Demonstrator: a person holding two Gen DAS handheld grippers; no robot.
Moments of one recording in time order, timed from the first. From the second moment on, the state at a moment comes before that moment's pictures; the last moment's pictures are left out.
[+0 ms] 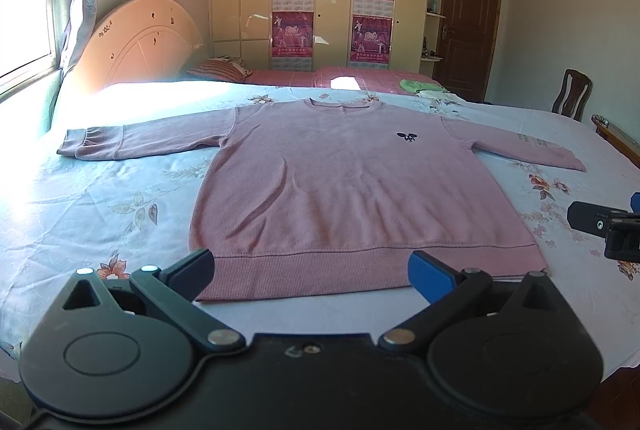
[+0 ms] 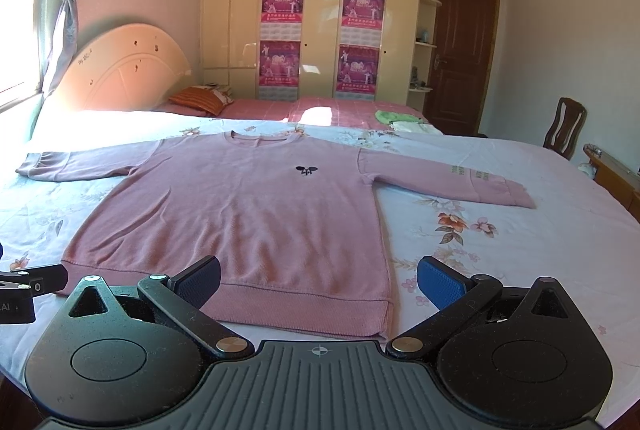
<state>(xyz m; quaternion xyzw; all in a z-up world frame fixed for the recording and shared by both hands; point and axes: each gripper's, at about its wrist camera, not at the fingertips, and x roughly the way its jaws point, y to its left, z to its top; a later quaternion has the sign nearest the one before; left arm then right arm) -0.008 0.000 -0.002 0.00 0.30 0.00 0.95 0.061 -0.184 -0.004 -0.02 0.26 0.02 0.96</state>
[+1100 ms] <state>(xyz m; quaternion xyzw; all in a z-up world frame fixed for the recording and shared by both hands) 0.130 -0.016 -0.010 -0.04 0.29 -0.06 0.95 0.160 -0.284 -0.012 0.06 0.26 -0.08 0.96</state>
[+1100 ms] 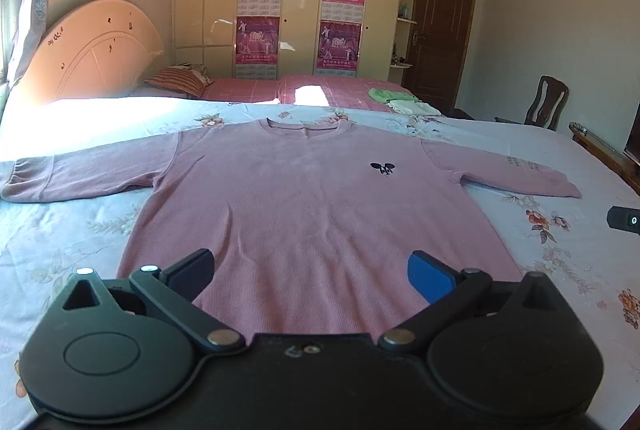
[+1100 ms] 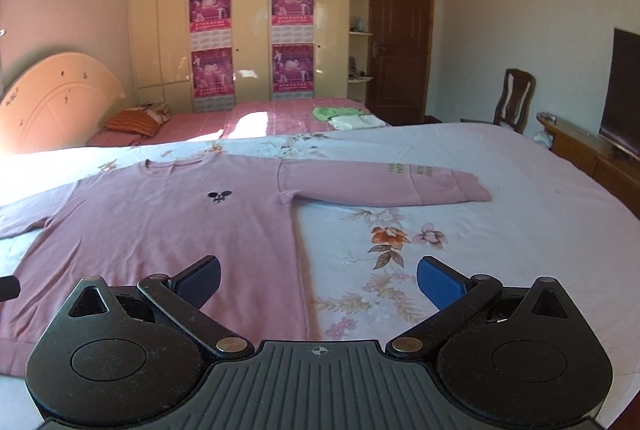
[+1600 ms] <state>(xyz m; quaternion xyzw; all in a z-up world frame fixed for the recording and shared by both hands) 0.312 -0.029 -0.082 0.00 0.36 -0.05 0.93 0.321 -0.444 -0.059 0.18 0.26 -0.17 0.93</state>
